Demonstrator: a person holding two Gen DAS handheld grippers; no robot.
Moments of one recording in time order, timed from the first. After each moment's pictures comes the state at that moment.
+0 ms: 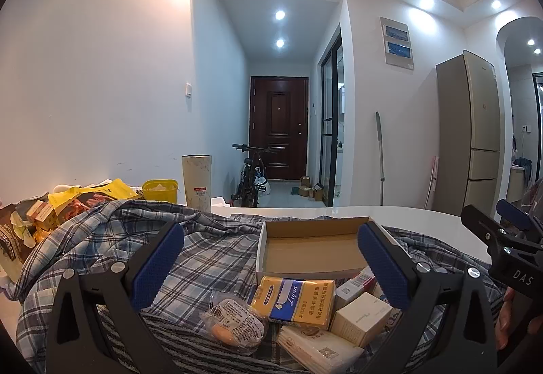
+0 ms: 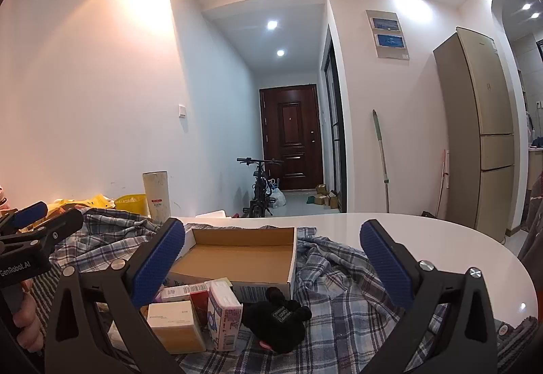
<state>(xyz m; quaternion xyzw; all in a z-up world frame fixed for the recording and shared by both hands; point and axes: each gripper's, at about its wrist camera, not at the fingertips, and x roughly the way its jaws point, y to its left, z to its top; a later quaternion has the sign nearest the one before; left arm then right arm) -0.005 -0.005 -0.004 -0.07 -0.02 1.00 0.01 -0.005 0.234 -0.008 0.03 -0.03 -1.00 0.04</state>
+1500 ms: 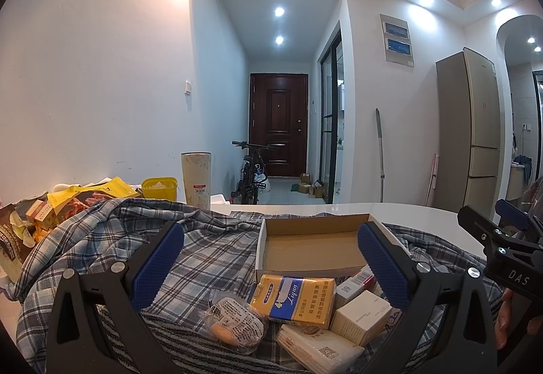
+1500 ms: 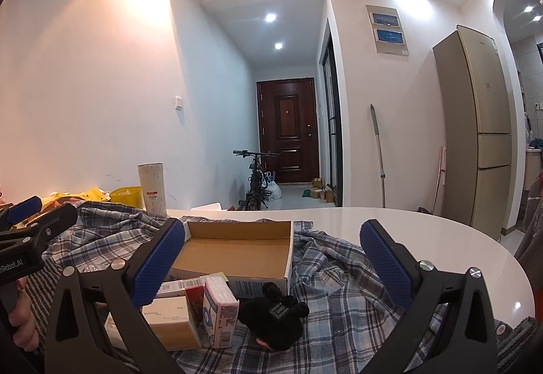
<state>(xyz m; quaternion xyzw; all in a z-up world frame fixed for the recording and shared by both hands) -0.006 -0.003 -0.004 -0.07 -0.01 1.00 0.01 -0.009 0.235 -0.009 0.05 -0.02 -1.00 0.03</state>
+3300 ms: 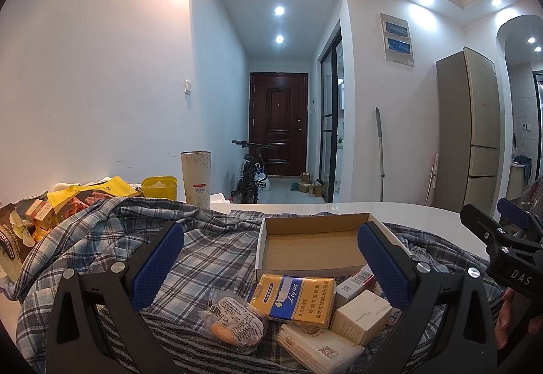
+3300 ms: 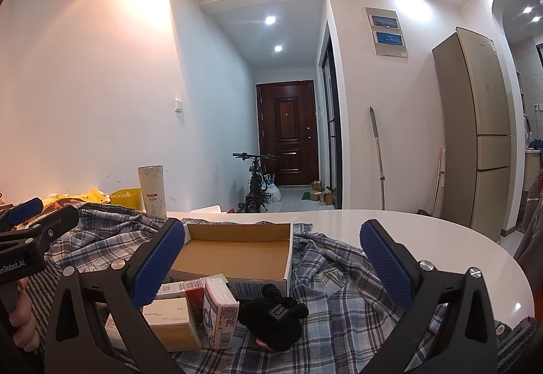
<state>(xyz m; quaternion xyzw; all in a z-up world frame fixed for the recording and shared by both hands) -0.006 -0.003 -0.005 -0.07 -0.01 1.00 0.01 -0.007 0.235 -0.007 0.04 -0.02 -1.00 0.03</state>
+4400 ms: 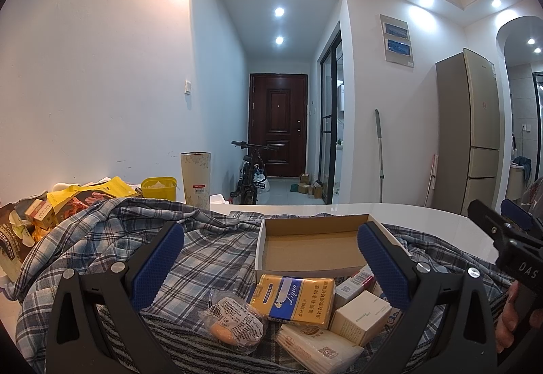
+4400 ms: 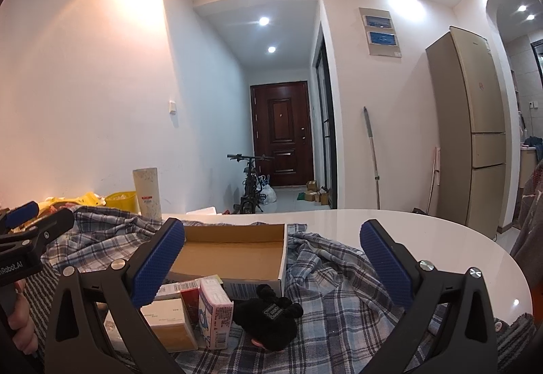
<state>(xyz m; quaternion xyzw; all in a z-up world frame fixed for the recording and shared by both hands) -0.006 -0.002 -0.005 -0.07 -0.01 1.00 0.01 -0.003 0.241 -0.005 0.04 -0.03 -1.00 0.02</state>
